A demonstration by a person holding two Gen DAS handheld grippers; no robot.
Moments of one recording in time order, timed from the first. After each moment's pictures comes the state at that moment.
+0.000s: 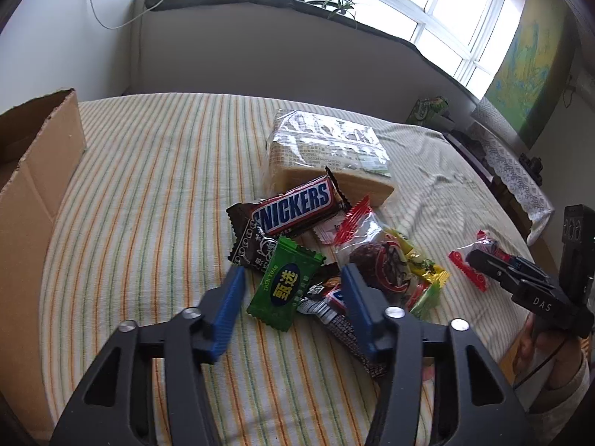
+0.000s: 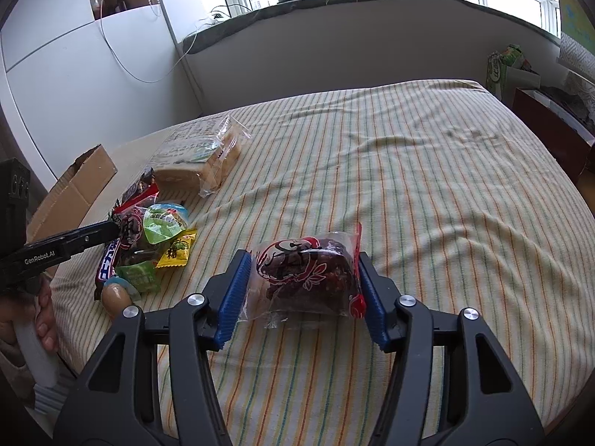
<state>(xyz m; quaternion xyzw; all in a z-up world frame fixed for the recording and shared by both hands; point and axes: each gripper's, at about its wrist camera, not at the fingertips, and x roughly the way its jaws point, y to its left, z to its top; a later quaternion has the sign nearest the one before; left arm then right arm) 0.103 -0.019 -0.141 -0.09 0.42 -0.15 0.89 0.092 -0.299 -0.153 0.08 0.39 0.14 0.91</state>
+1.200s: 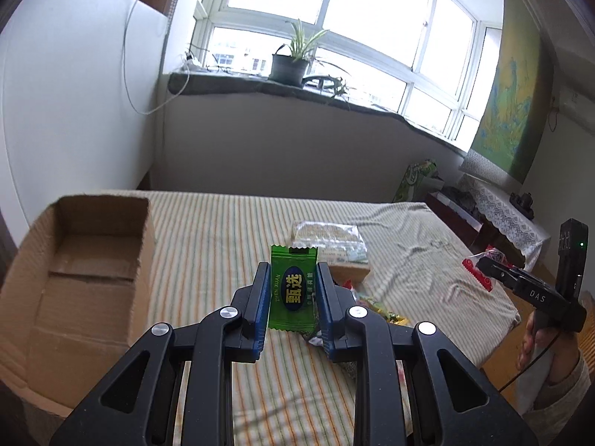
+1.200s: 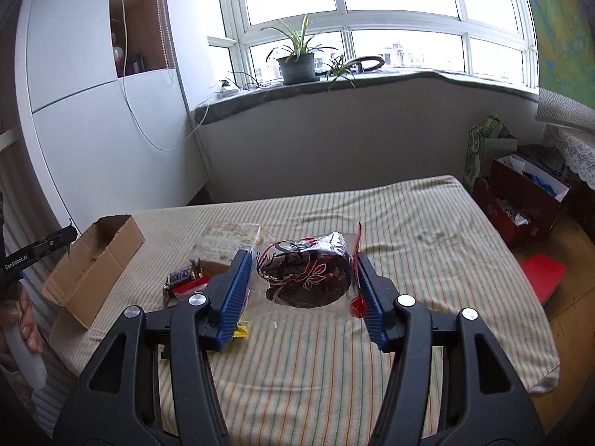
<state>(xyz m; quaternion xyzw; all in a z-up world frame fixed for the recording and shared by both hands) 0.045 0.027 -0.036 -0.09 0.28 -0.13 0.95 0.050 -0.293 -0.031 0.07 0.27 0.11 0.95</state>
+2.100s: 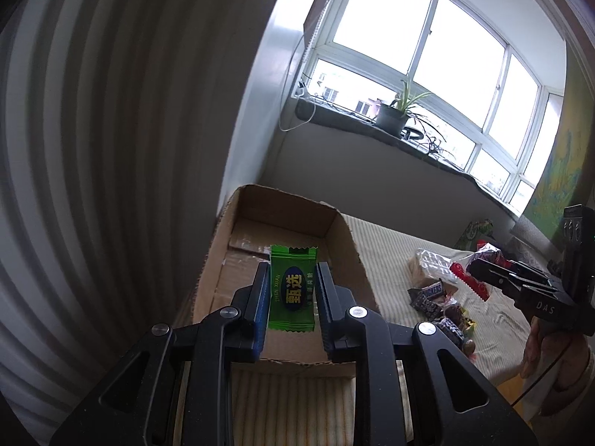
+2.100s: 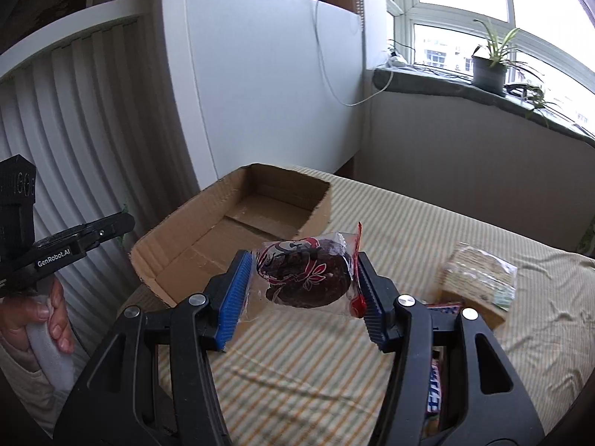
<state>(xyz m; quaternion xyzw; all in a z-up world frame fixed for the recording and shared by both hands) -0.037 0.210 -0.059 -0.17 0.25 0.01 0.95 0.056 0.007 -0.029 -0.06 0.30 0.34 0.89</state>
